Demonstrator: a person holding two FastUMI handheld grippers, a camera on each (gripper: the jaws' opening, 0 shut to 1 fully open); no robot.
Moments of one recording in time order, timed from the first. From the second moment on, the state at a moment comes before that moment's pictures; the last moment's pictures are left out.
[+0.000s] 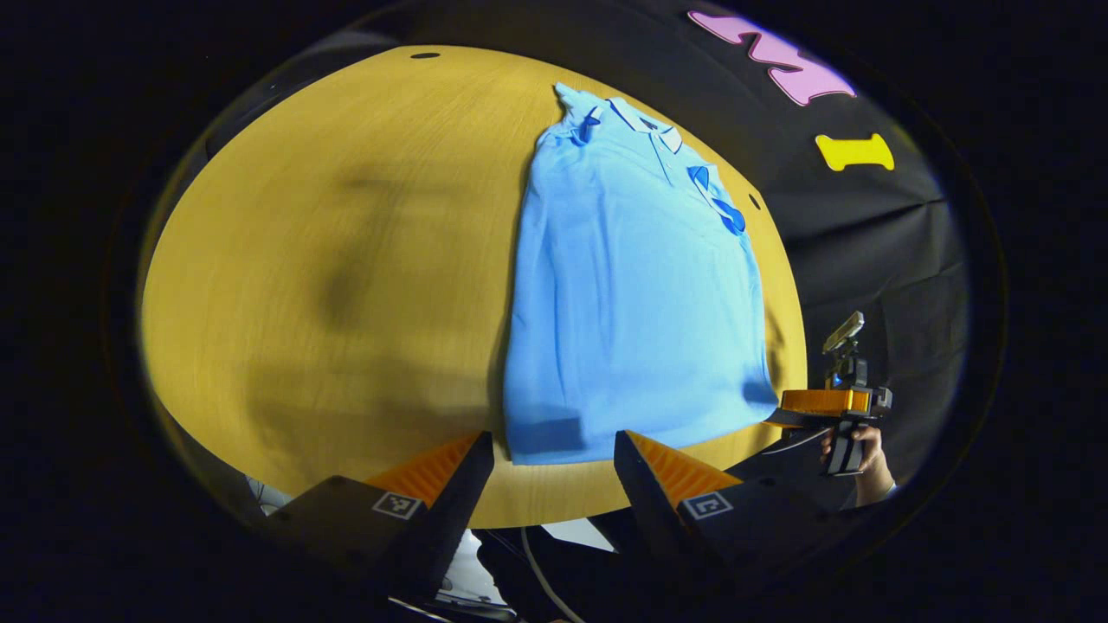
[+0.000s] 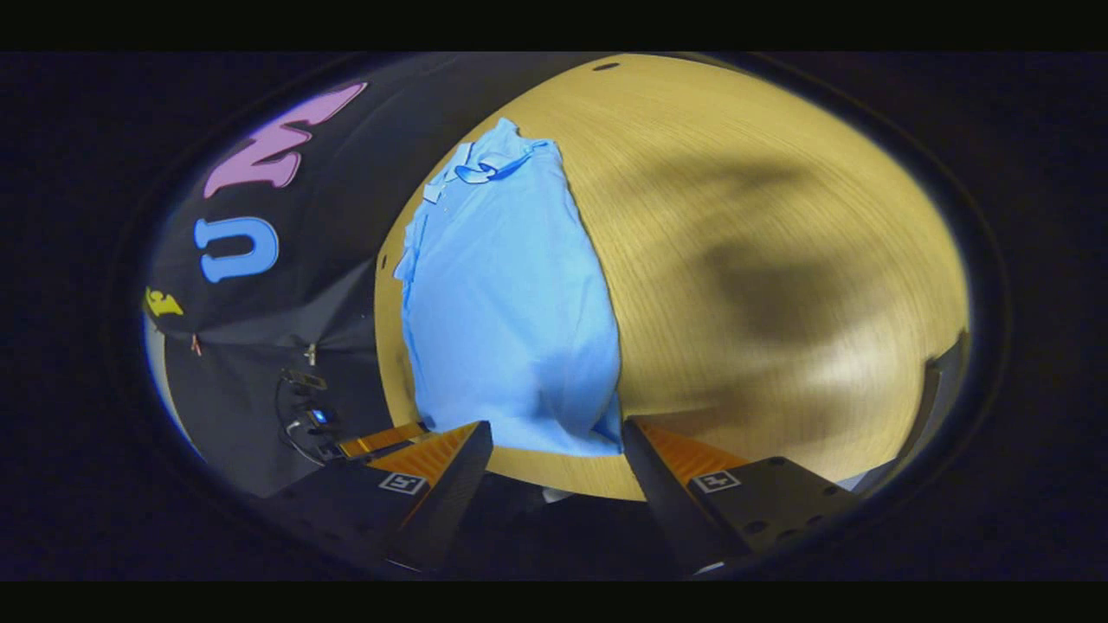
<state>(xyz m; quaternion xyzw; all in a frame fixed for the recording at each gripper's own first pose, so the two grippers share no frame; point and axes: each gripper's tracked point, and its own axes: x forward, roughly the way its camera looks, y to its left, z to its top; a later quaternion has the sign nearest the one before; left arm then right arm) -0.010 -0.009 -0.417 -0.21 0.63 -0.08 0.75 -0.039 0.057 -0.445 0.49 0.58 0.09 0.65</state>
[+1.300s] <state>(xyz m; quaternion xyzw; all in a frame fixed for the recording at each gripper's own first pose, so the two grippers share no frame) 0.068 -0.021 -0.357 -0.21 0.53 -0.11 0.81 0.022 0.043 -0.387 0.52 0.43 0.16 0.72</state>
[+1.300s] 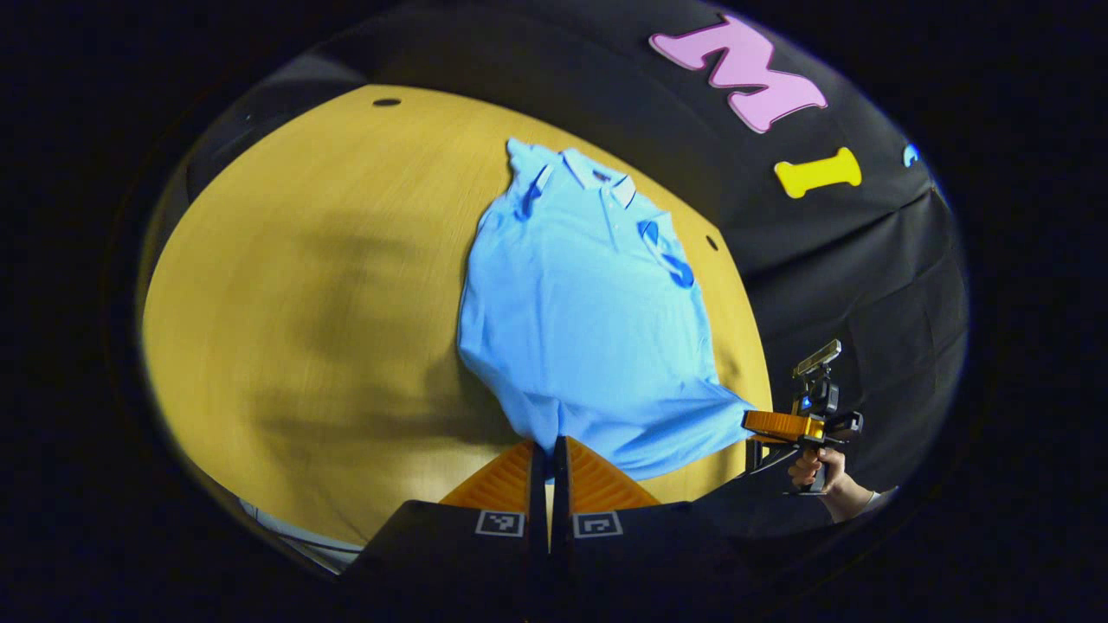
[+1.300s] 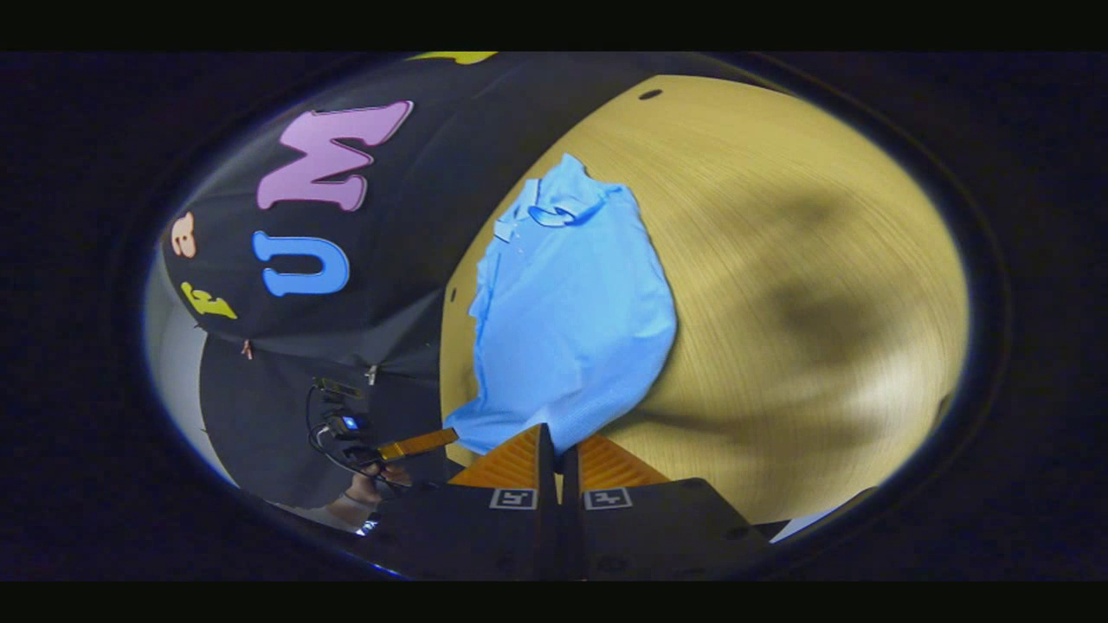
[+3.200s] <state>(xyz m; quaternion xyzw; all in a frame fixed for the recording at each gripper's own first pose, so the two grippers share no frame) 0.486 0.018 -0.433 -0.05 0.47 0.07 0.88 0.452 -0.027 -0.471 0.35 0.38 0.08 0.85</state>
